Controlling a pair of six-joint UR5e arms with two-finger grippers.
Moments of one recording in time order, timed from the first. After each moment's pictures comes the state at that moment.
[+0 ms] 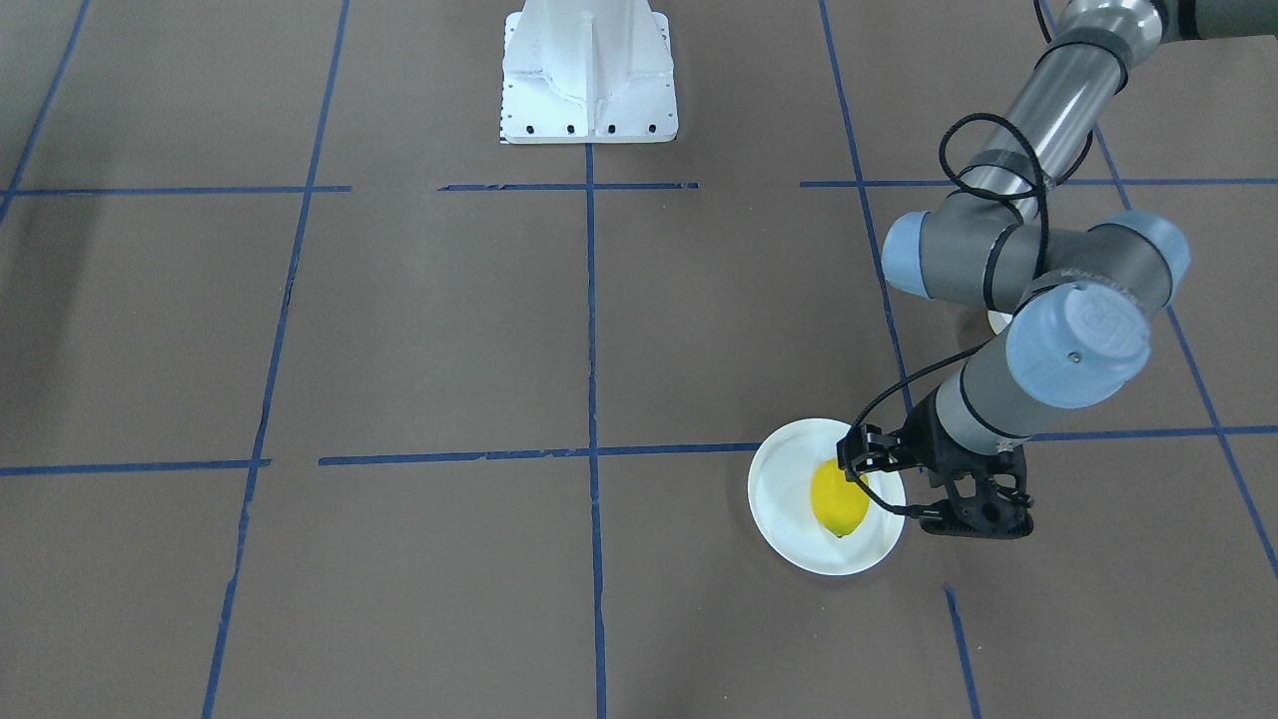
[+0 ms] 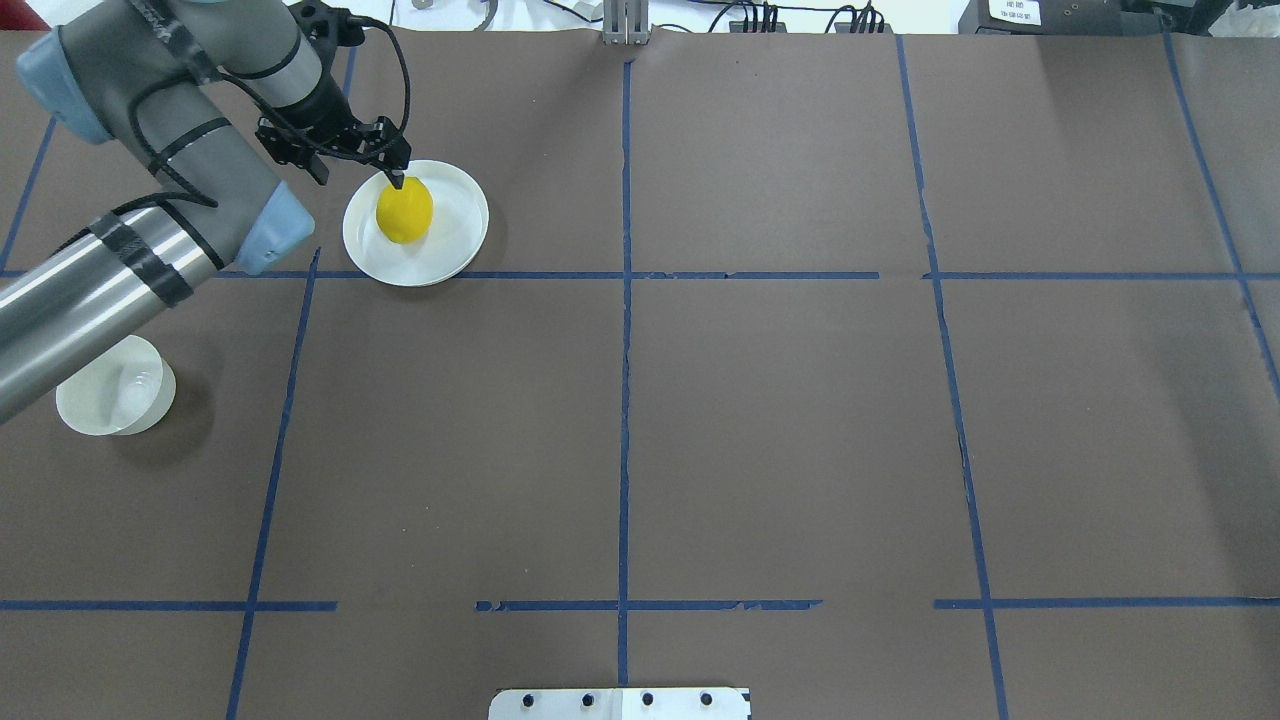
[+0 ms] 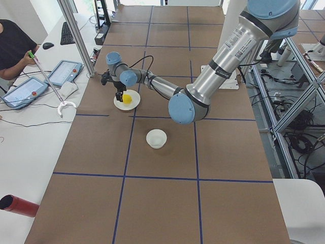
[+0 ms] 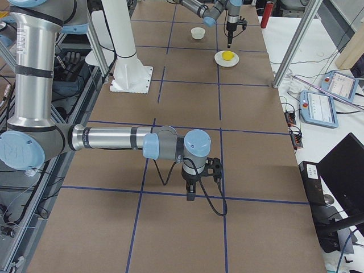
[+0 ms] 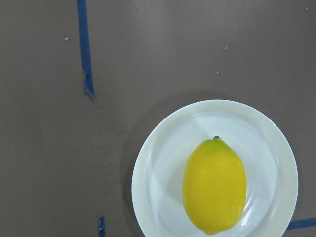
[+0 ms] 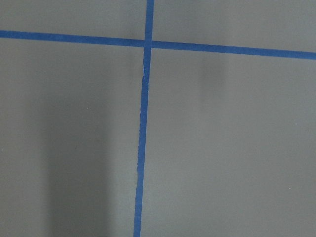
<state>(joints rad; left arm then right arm) -0.96 -2.30 -1.21 -1.84 -2.20 -0.75 1.54 -1.71 1.75 -1.64 2.28 -0.05</state>
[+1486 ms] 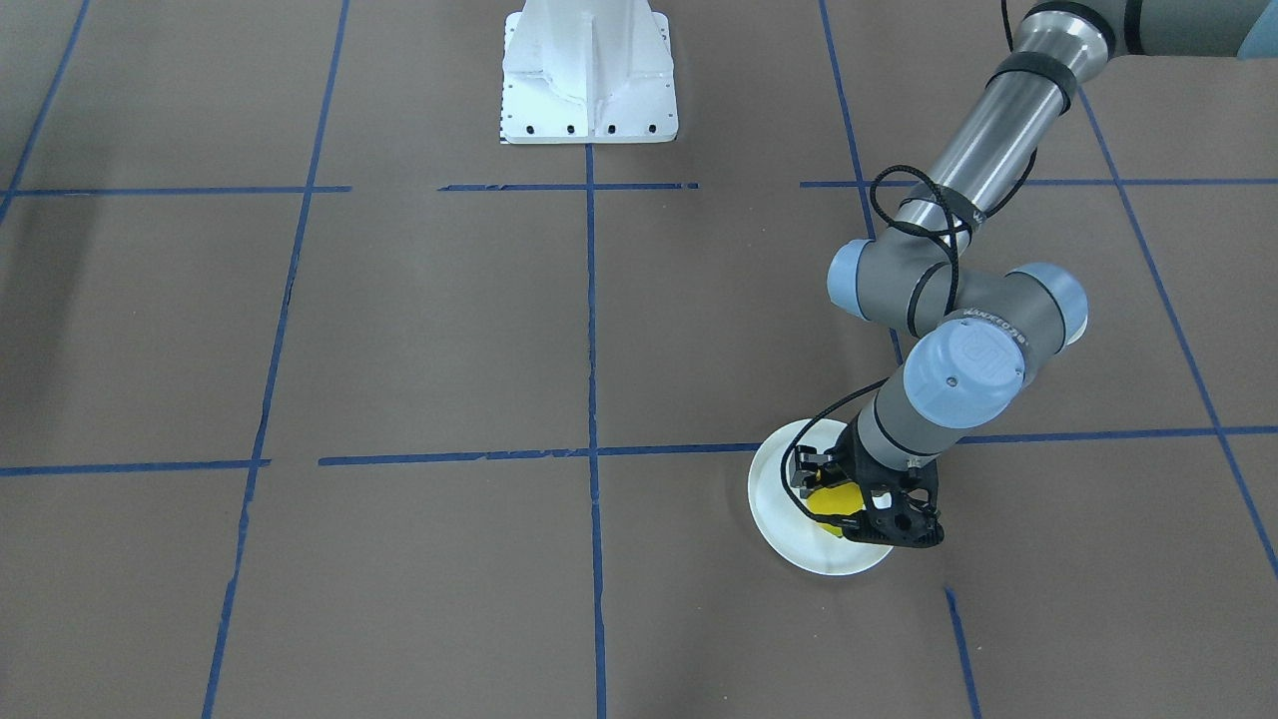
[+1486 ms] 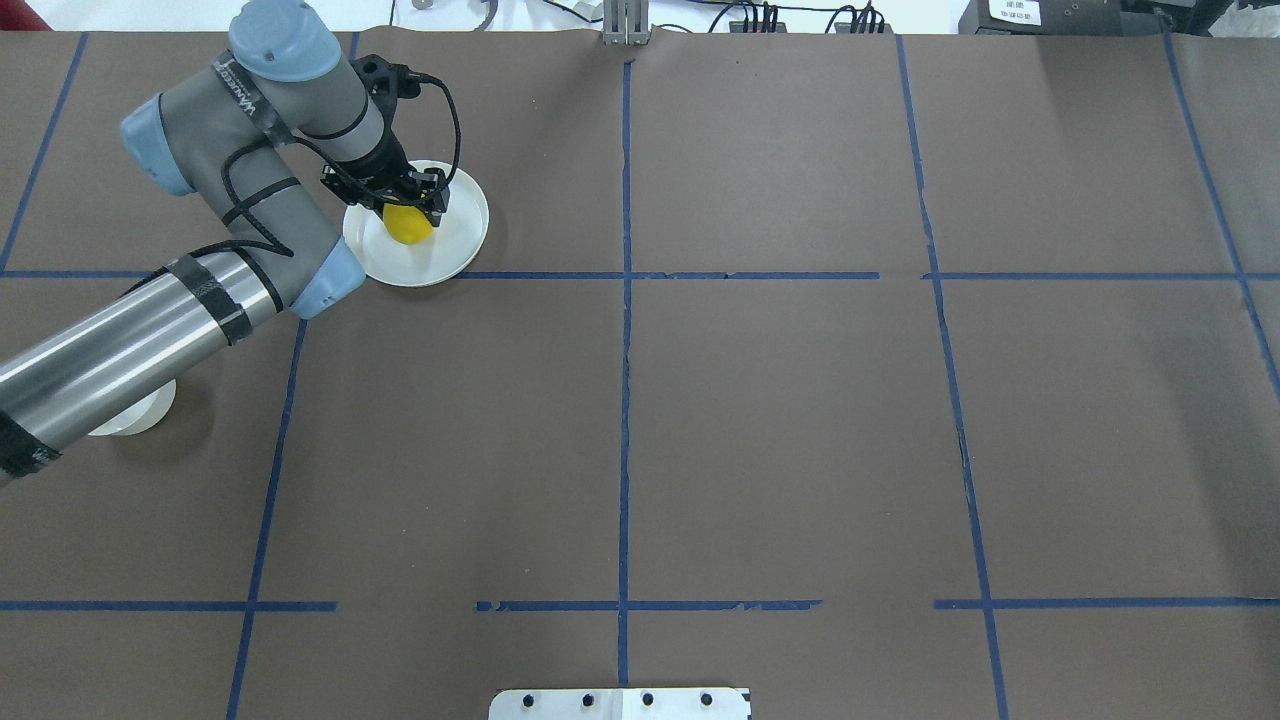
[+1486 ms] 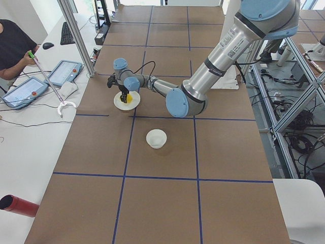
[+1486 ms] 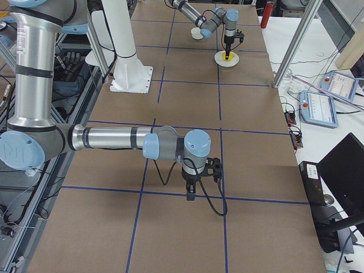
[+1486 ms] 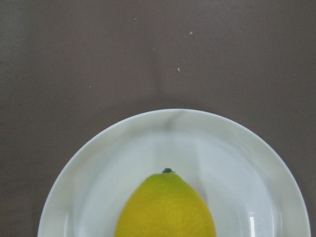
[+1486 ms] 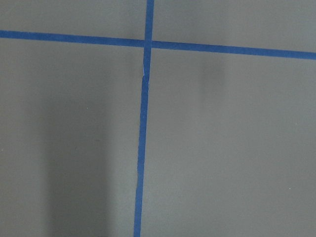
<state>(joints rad) -0.88 -2.33 -1.07 -2.01 -2.13 -0.80 1.54 -1.71 1.75 -1.64 2.28 -0.05</state>
